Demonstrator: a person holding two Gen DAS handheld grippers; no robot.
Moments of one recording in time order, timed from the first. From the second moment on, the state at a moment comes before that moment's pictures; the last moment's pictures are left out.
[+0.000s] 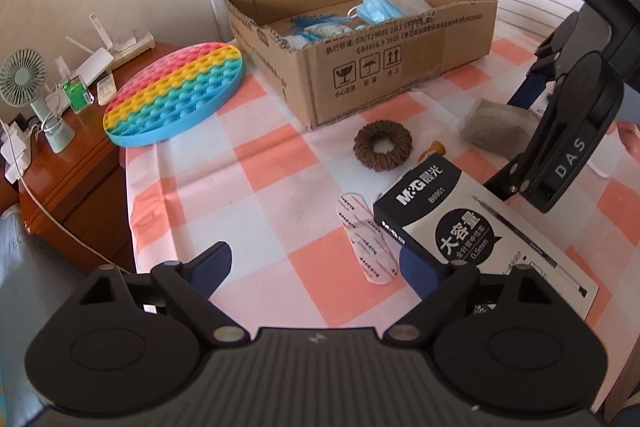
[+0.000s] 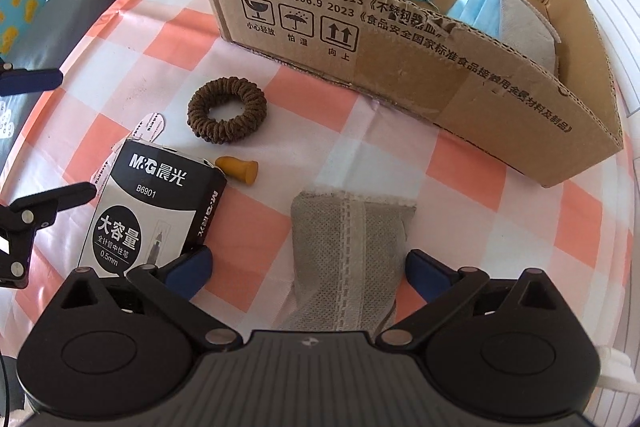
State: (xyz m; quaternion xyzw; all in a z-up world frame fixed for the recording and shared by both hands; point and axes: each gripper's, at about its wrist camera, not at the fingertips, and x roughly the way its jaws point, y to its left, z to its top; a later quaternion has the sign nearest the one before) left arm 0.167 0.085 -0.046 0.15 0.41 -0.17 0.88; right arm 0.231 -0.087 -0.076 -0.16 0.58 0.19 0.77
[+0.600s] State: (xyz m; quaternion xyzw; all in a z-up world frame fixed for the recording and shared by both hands) left arm 0.169 0.082 -0.056 0.12 0.43 -0.17 0.88; right arm 0.249 -0.080 -0.050 -0.17 0.58 0.20 0.77
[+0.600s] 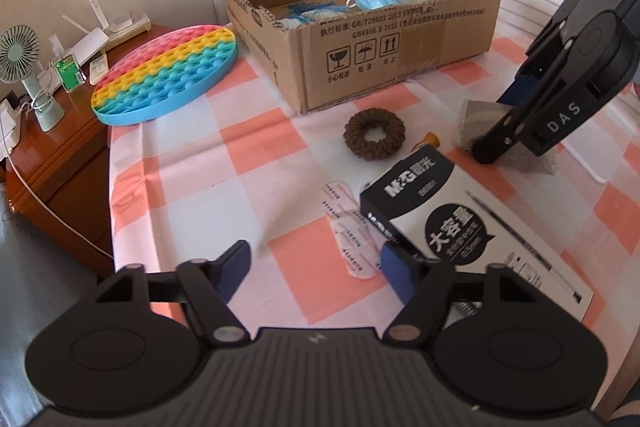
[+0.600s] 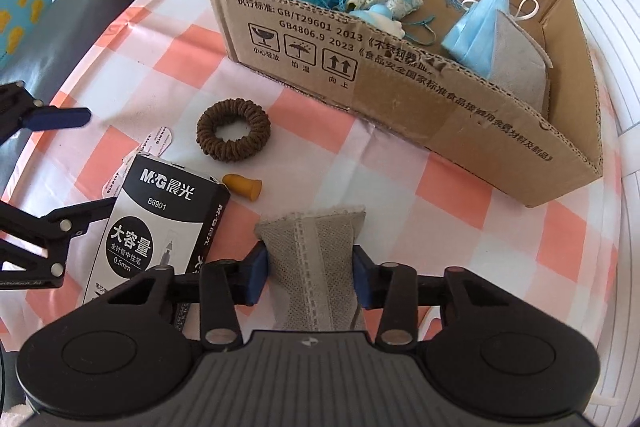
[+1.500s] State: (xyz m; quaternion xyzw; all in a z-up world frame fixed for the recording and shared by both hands) left arm 0.175 0.070 -0.054 0.09 0.42 -0.18 0.89; right arm 0.244 -0.082 -0.038 -0.15 0.55 0.22 0.79
